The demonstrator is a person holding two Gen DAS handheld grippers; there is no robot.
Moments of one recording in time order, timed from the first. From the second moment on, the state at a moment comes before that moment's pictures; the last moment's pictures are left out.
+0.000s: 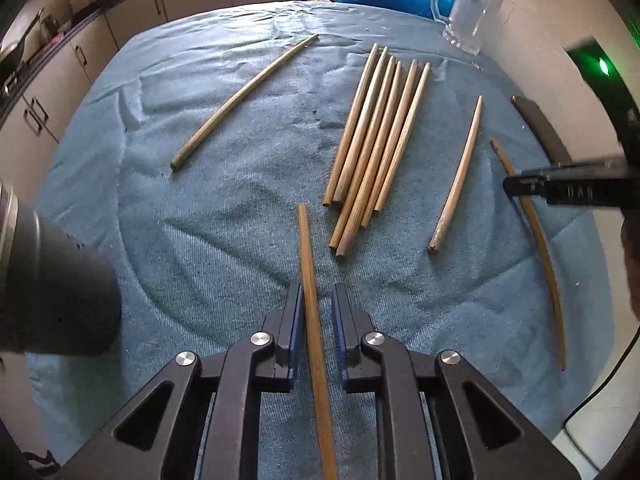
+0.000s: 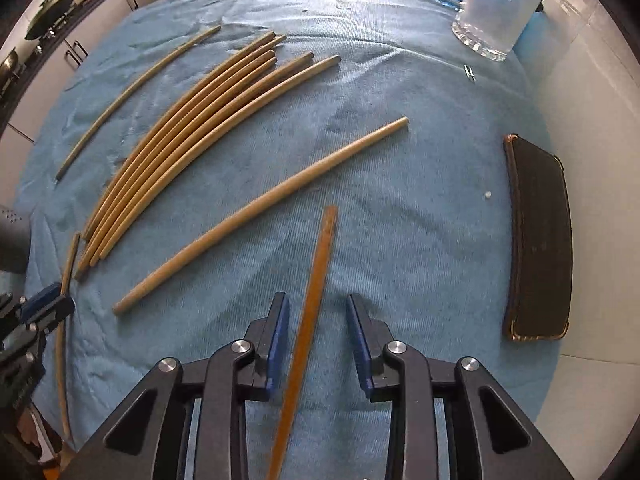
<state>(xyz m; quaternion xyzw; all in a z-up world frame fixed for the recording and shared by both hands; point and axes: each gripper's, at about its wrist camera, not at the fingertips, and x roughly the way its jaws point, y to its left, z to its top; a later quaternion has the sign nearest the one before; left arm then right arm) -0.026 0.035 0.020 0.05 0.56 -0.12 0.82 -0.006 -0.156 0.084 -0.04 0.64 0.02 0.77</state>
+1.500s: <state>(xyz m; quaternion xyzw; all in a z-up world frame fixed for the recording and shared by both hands) -0.170 0.145 0.174 -0.12 0.29 -0.10 0.95 -0.144 -0.047 0.208 -0.01 0.35 0.20 0.92</state>
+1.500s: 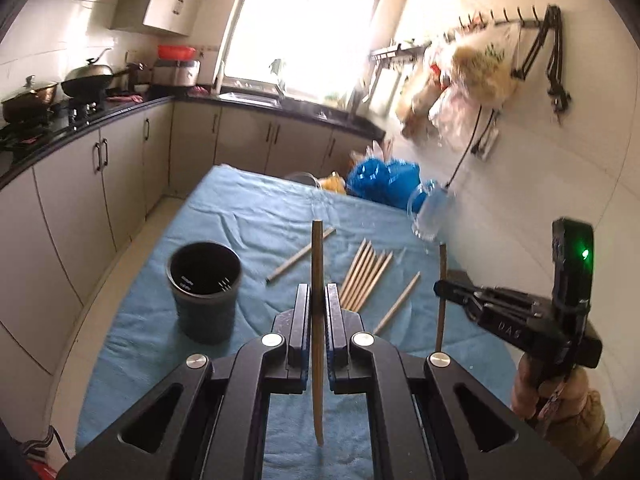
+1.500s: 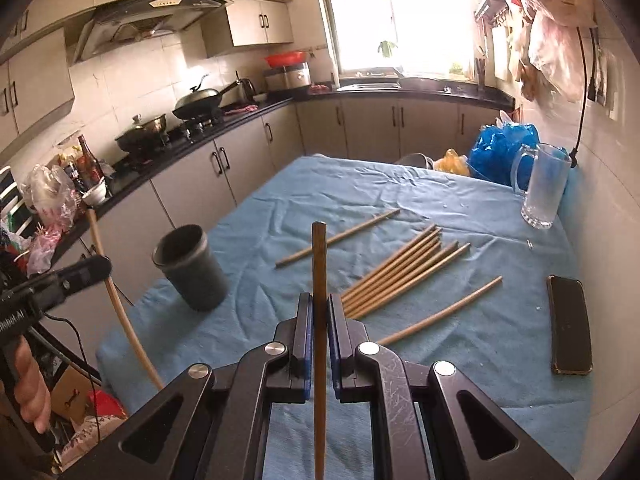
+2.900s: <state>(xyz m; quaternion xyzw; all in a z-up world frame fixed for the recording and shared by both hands) -0.059 0.261 0.230 -0.13 0.26 -0.05 0.96 -0.016 0.121 0.263 0.09 0.24 0.26 0.93</state>
